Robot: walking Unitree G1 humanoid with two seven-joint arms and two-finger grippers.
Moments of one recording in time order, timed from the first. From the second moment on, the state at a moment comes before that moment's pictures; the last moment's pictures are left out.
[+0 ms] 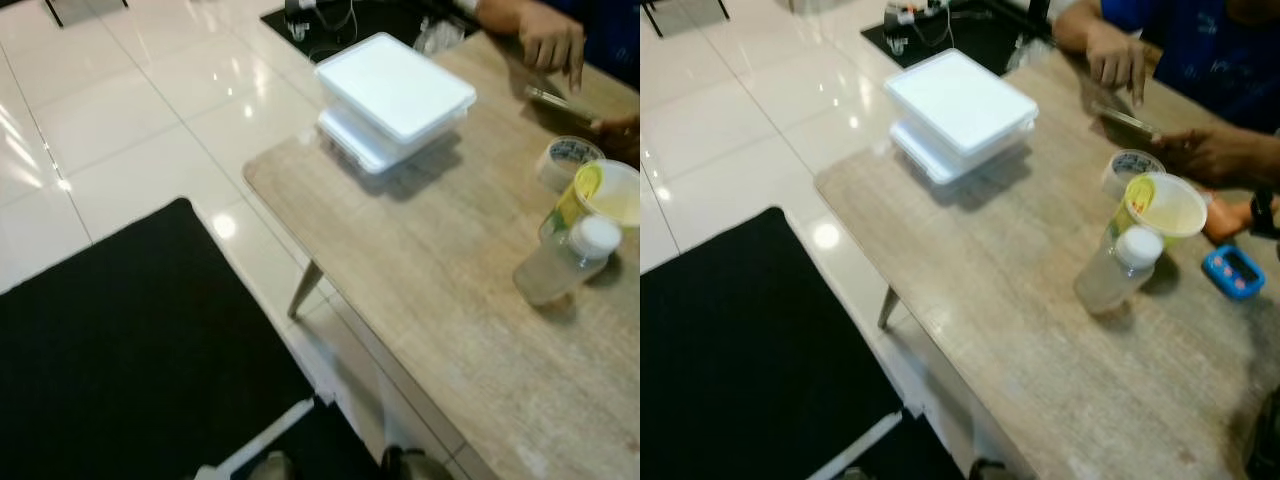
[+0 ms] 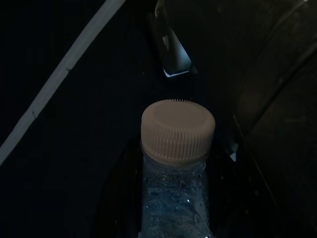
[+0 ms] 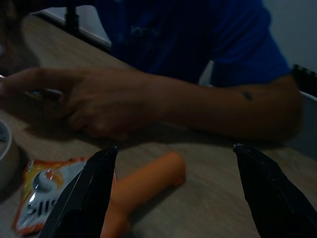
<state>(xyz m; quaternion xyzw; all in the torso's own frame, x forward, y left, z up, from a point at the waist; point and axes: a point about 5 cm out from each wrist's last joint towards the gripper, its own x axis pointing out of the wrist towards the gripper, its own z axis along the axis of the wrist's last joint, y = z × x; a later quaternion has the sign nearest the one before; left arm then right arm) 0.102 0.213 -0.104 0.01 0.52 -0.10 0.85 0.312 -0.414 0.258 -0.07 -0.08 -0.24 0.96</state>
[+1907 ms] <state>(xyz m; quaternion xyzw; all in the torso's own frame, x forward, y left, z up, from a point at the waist) 0.076 0.211 -0.107 -0.01 0.52 -0.11 0.84 0.339 -0.388 0.270 -0.18 0.08 -0.08 0.98</state>
